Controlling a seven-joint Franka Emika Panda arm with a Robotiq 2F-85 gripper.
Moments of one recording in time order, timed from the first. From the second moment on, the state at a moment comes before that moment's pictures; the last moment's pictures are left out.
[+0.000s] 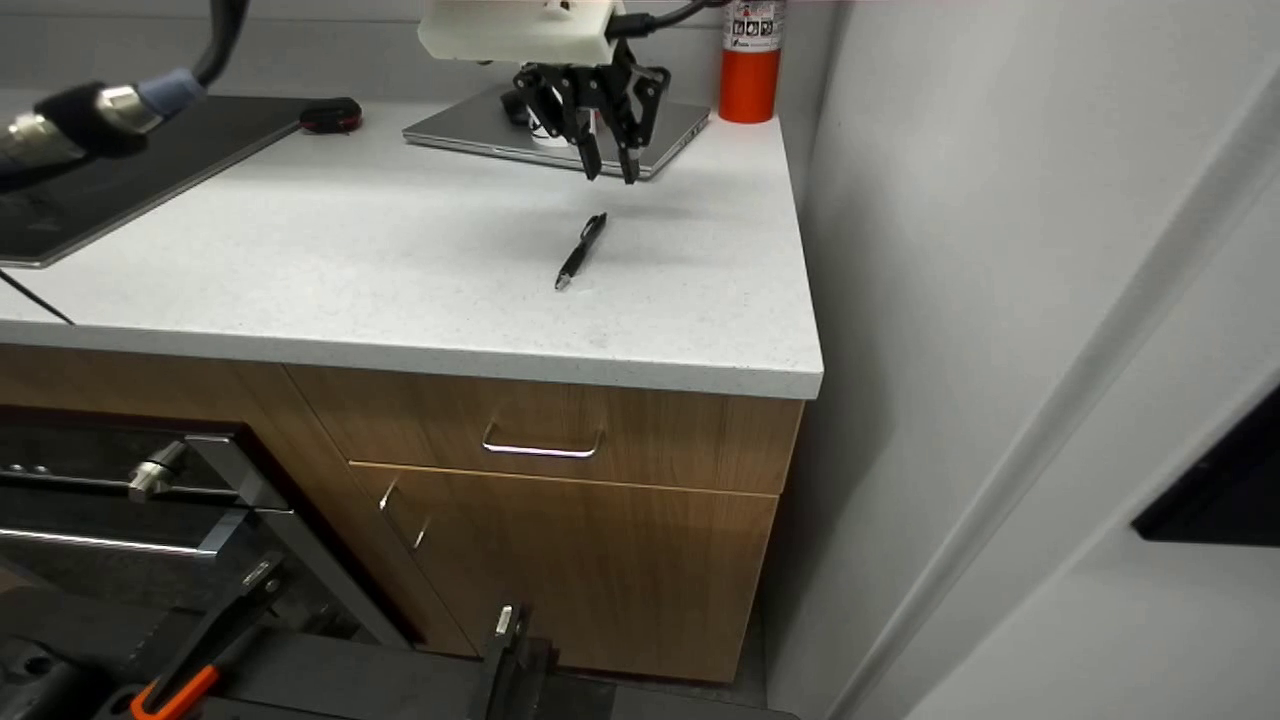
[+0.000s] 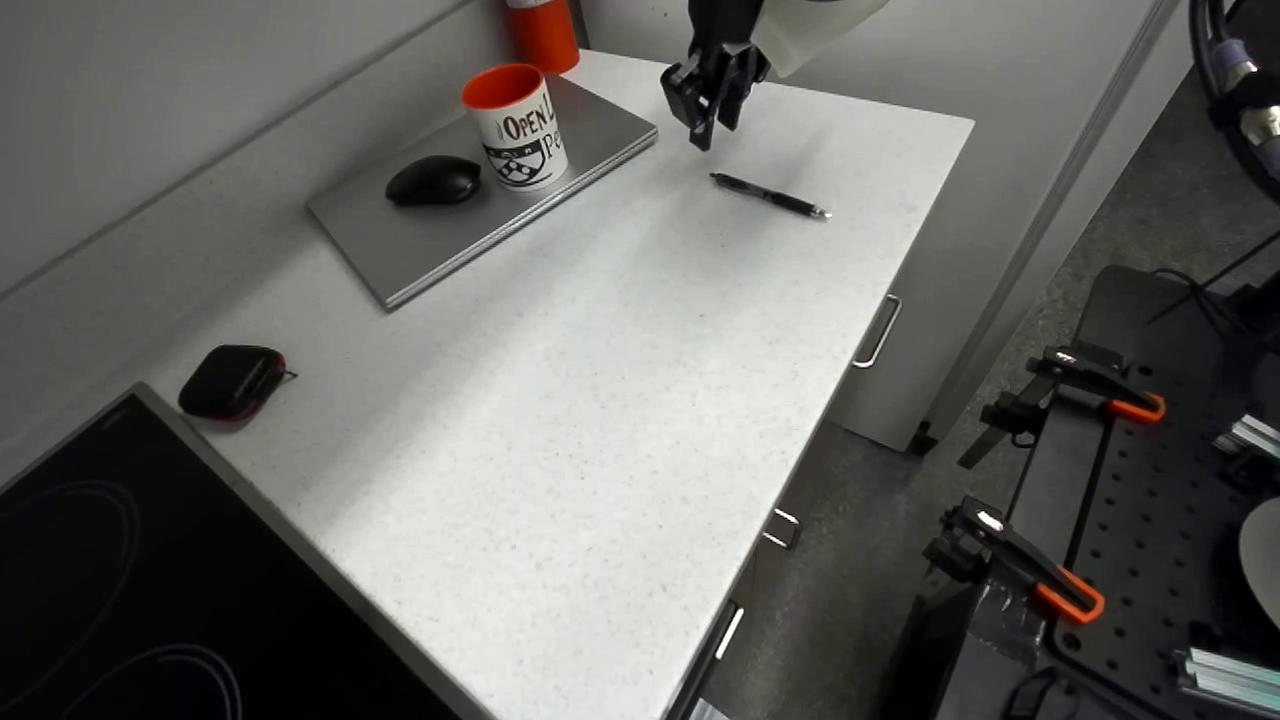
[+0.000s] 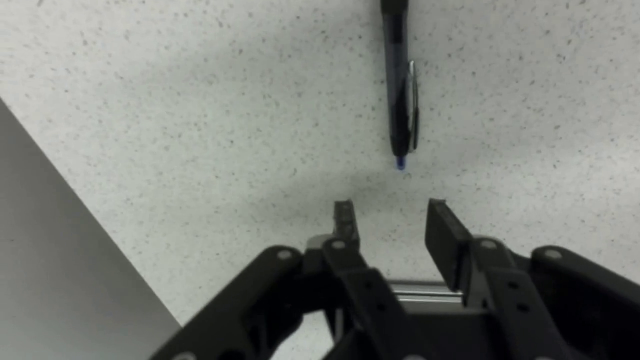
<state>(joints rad) 0.02 0.15 -0.18 -2.31 -0.08 2.73 0.12</state>
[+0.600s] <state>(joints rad) -0.04 0.15 -0.13 -2.29 0.04 2.75 0.08</state>
